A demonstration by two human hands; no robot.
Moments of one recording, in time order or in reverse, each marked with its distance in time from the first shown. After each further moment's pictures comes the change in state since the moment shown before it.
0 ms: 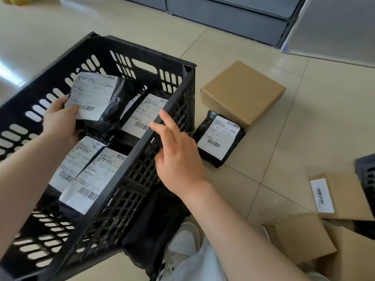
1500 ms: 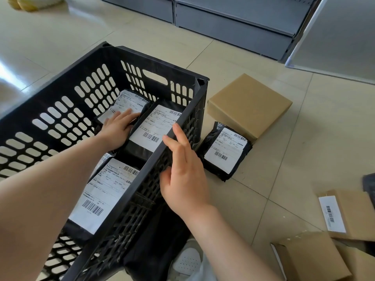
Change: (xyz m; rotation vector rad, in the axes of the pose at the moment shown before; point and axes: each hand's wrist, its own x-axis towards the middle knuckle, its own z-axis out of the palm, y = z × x) left_hand 0.045 -0.046 0.044 1.302 -0.573 0.532; right_hand -0.004 -0.010 0.017 0.061 0.028 0.059
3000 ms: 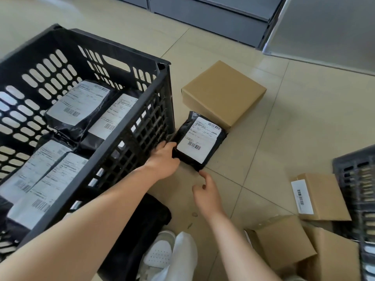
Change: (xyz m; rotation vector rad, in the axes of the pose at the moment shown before) left_hand -0.058 0.189 0.116 -0.285 -0.307 -0.099; right_hand -0.078 0.136 -0.023 0.427 -0.128 0.997
